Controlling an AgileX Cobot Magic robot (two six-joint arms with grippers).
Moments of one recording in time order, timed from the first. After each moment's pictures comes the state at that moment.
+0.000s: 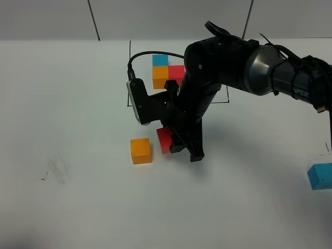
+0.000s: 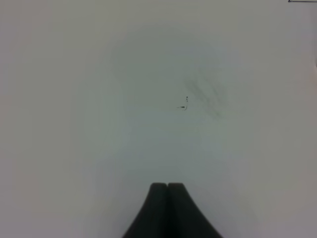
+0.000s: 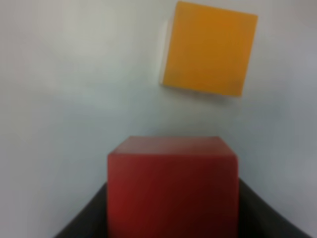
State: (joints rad) left arm 0.18 0.15 -0.51 -0.10 1.08 0.14; right arm 0.68 2.06 -1.54 0.23 0.90 -1.28
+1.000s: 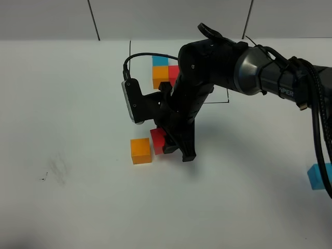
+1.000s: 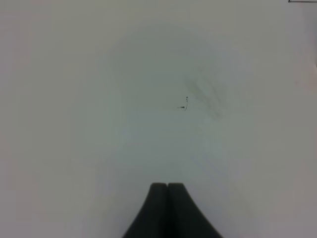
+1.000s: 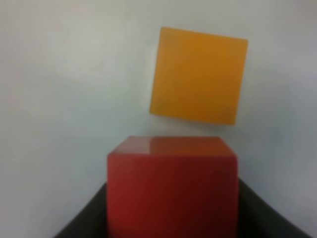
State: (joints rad) left arm 0.18 0.15 -0.51 -0.10 1.08 0.14; right arm 0.68 2.12 -1.58 0.28 0.89 -1.29
